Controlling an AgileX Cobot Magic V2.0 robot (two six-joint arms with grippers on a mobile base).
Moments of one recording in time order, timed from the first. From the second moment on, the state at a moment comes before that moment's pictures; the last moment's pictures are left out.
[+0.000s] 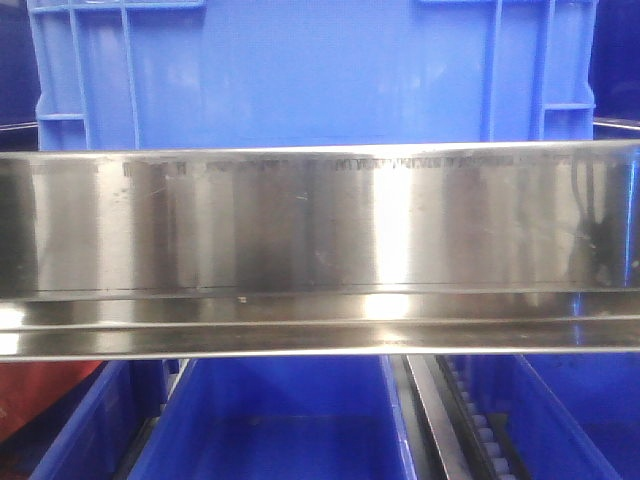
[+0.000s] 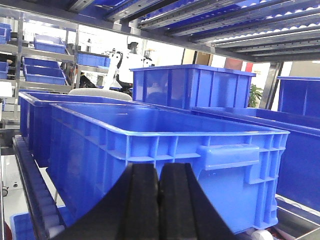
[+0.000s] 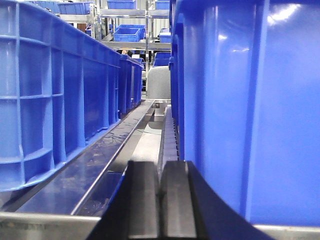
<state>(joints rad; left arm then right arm) -0.60 0.19 -0.39 -0.15 0.10 0.00 0.08 0.00 0.00 0.04 -0.02 -0.01</state>
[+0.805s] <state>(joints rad) -0.20 0.01 -0.08 0.03 0.08 0.00 0.08 0.00 0.00 0.04 -0.02 -0.01</state>
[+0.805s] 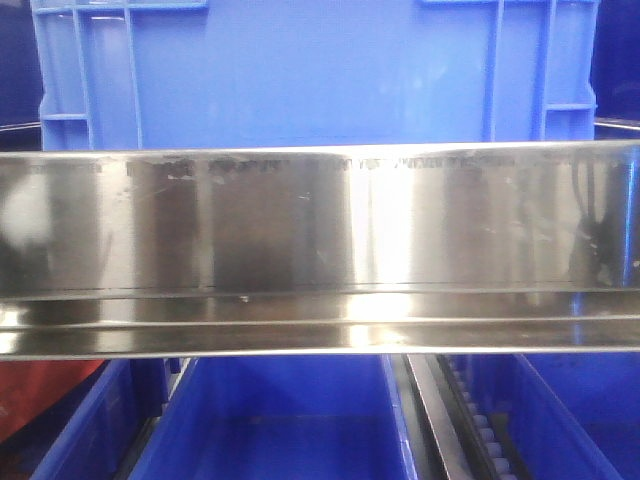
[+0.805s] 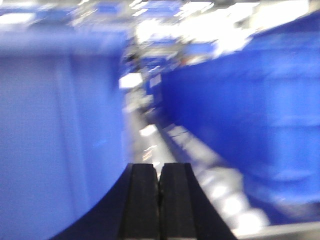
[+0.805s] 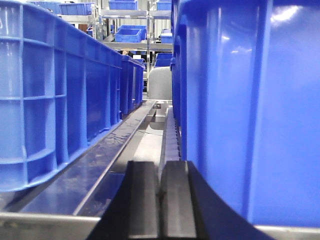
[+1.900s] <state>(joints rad) -0.12 0.01 0.00 -0.07 0.02 0.00 0.08 0.00 0.00 0.04 -0.02 -0.01</state>
